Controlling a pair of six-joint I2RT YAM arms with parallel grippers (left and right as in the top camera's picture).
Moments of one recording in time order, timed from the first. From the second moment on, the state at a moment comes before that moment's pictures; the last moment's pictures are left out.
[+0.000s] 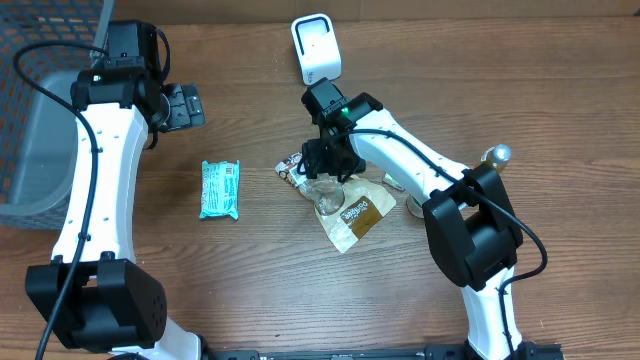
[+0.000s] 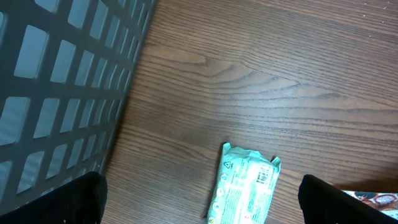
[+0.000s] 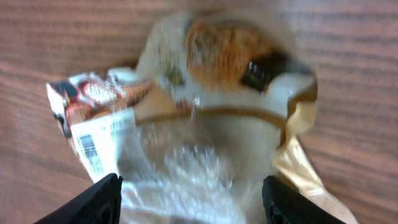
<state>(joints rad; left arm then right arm) 0.05 1.75 1.67 -1.07 -0.16 -0.21 0.59 2.18 1.74 -0.97 -0.12 0.42</state>
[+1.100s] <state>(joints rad) 0.05 1.75 1.67 -1.07 -0.16 -0.21 0.59 2.18 1.72 -1.23 -0.02 0.26</state>
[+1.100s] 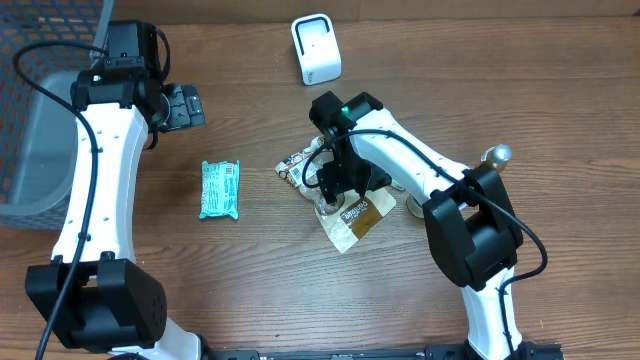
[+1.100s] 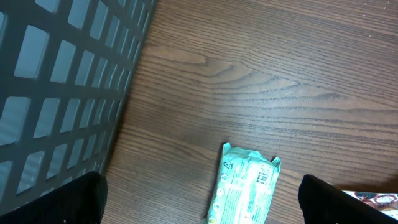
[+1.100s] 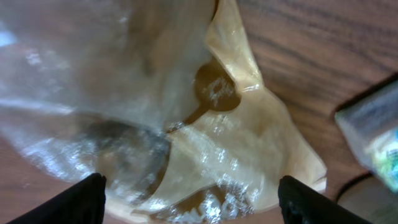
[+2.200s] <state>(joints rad) 0.05 1.75 1.67 -1.07 -0.16 -0.21 0.67 2.17 1.72 -1.01 -0.15 0.20</state>
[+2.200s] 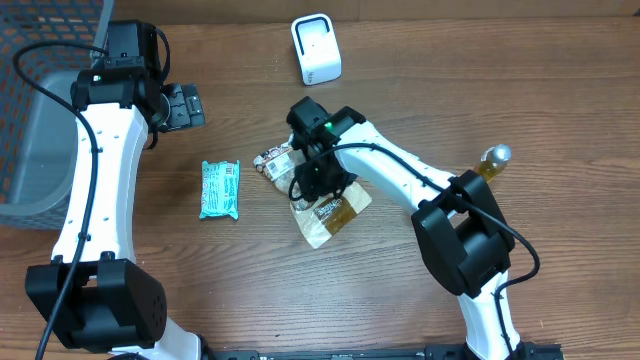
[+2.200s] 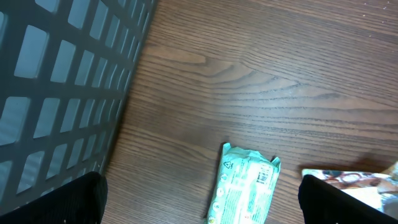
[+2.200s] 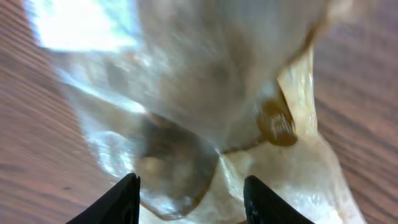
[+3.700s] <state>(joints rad) -0.18 1.82 1.59 -0.96 0.36 -0.05 0.54 2.16 1.77 -1.26 -0.26 0.49</state>
